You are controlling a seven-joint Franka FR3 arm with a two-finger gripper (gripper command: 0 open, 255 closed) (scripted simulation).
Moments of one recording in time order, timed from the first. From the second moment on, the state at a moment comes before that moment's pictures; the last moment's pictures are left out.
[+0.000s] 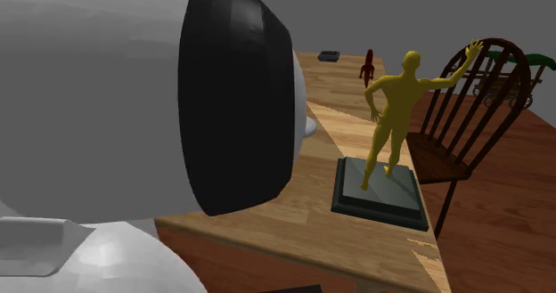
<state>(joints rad) -0.07 -0.23 -0.02 -1.95 -0.08 1.64 0.31</state>
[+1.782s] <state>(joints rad) -0.10 0.48 -0.06 -1.22 -0.13 1.59 0.50</state>
